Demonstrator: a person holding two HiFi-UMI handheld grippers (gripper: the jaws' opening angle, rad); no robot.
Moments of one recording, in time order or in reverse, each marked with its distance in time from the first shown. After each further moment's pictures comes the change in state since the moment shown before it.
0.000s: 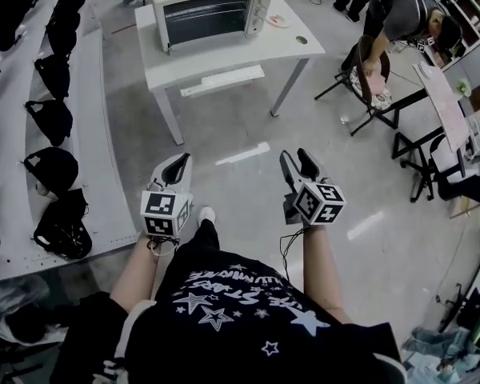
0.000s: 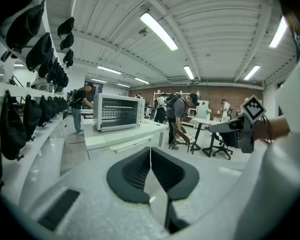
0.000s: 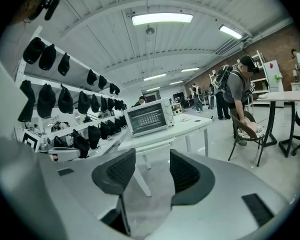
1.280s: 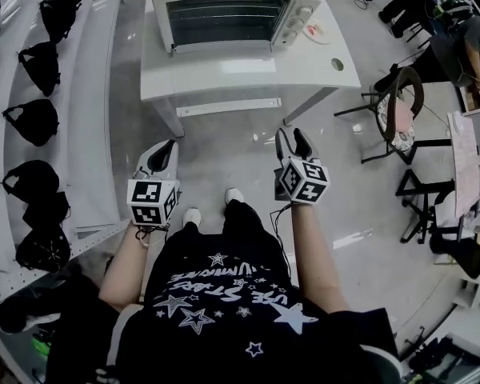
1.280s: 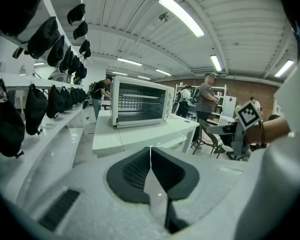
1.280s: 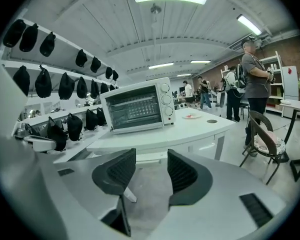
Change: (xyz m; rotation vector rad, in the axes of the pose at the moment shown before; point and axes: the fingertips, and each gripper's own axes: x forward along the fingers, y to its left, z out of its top) left arm 0.143 0.101 0.010 -0.117 0.096 0.242; right arm 0.246 -0.086 0.033 -0.111 0.114 0.026
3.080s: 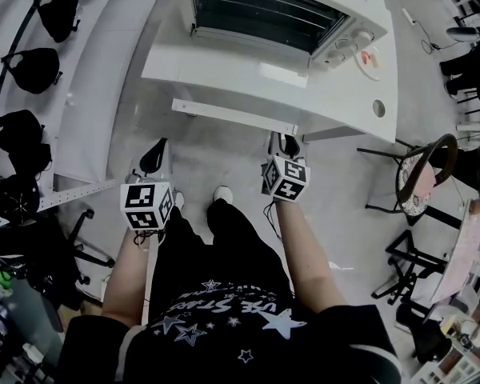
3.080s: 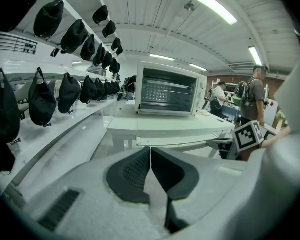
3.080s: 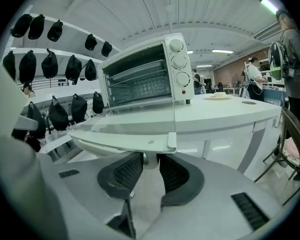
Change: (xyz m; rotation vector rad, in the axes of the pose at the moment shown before) left arm 0.045 0.004 -0.042 -0.194 0.046 0.375; right arm 0.153 -0.023 -0.061 -0.126 0.099 0.181
